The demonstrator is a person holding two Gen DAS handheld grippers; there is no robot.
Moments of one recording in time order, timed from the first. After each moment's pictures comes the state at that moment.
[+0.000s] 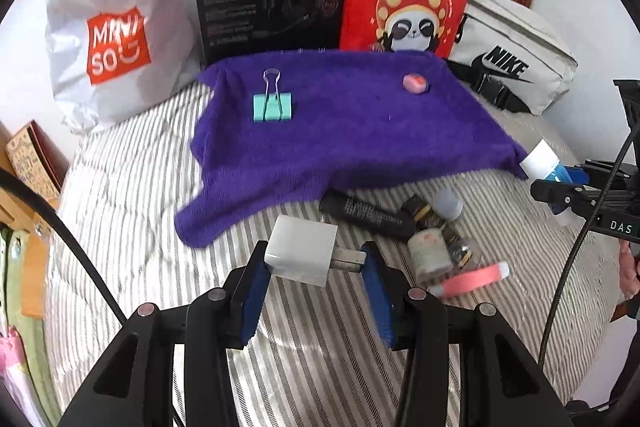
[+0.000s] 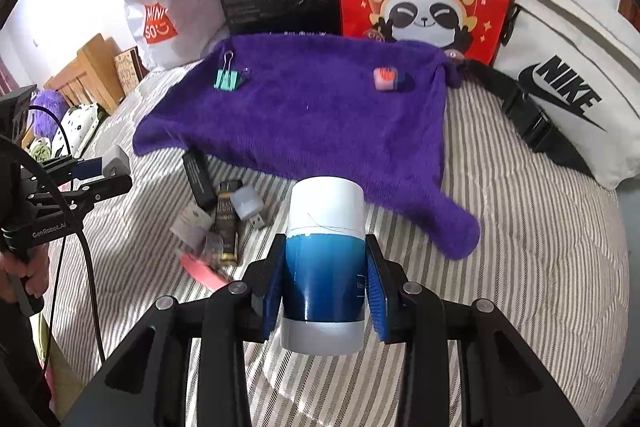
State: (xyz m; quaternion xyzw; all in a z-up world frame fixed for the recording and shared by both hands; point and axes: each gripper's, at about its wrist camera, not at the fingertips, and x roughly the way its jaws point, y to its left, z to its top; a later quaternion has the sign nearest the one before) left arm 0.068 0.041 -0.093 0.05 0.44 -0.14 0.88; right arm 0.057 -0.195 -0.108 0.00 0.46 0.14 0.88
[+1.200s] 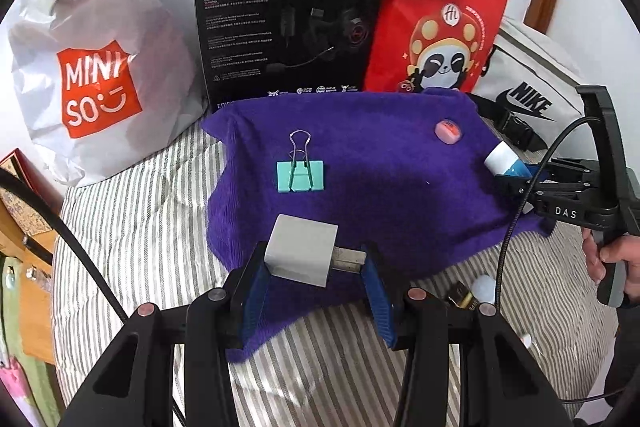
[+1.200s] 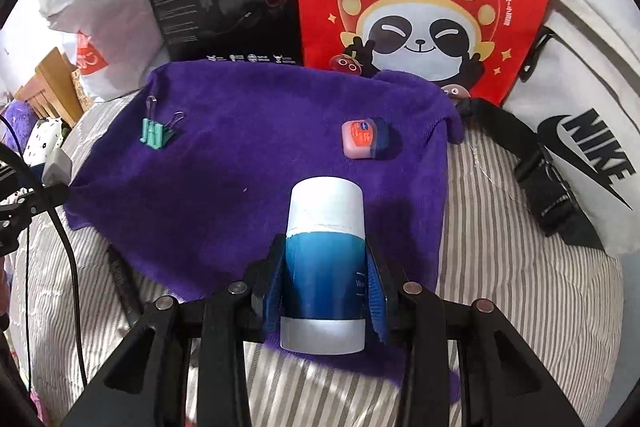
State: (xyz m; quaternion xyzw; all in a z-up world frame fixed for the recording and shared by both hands) left arm 0.161 0.058 -0.086 0.04 0.44 -0.15 0.88; right arm 0.183 -0.188 -0.126 -0.02 0.47 0.10 0.88
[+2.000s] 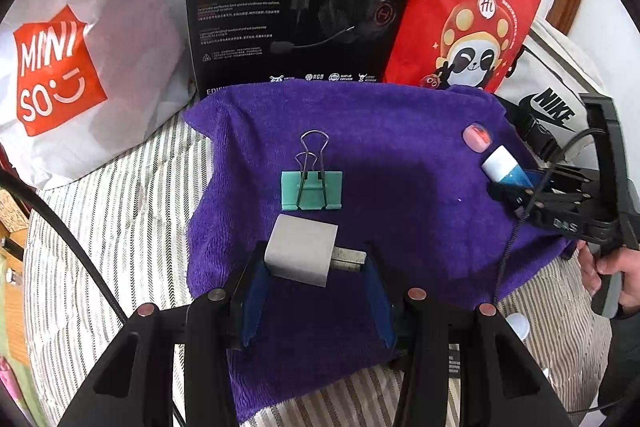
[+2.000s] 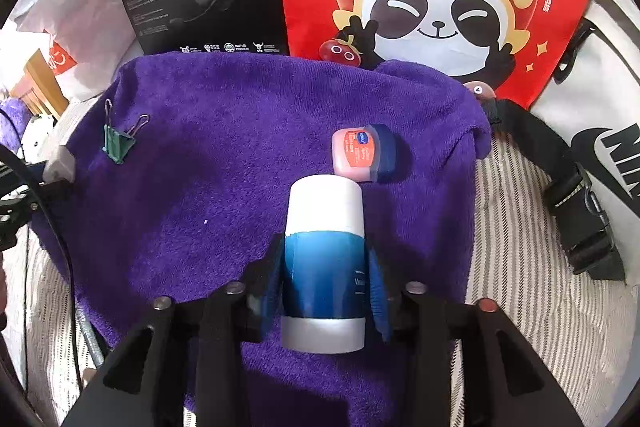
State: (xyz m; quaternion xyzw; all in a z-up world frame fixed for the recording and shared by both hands) left arm 0.210 0.058 -0.120 0.02 0.47 -0.15 0.87; right arm 0.229 -0.189 -0.153 -0.02 0.49 0.10 0.87
